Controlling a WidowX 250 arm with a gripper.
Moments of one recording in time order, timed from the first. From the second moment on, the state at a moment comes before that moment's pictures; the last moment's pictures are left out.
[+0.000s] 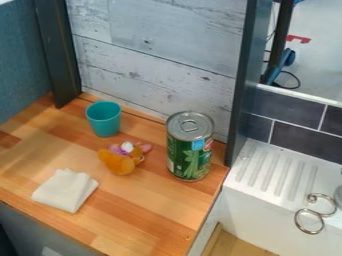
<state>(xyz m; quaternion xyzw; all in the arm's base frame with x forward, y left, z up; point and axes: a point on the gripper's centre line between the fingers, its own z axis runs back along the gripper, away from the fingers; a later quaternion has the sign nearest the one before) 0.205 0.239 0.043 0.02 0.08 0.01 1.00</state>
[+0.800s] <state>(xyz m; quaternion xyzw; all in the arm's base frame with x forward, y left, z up) 0.208 0.237 0.037 0.01 0.08 0.02 1.00</state>
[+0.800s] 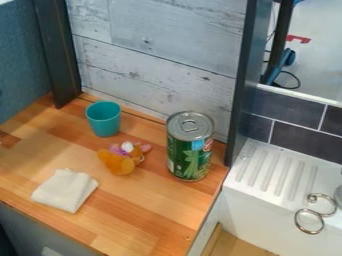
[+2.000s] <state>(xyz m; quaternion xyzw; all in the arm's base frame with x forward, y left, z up) 0.309 0.218 0.058 0.01 0.00 -0.04 1.00</state>
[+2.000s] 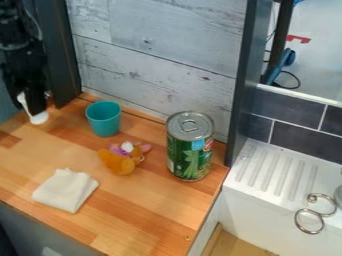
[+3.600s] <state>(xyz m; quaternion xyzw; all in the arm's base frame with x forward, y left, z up) 0.248 0.153 0.131 0.06 0.03 0.01 1.00</state>
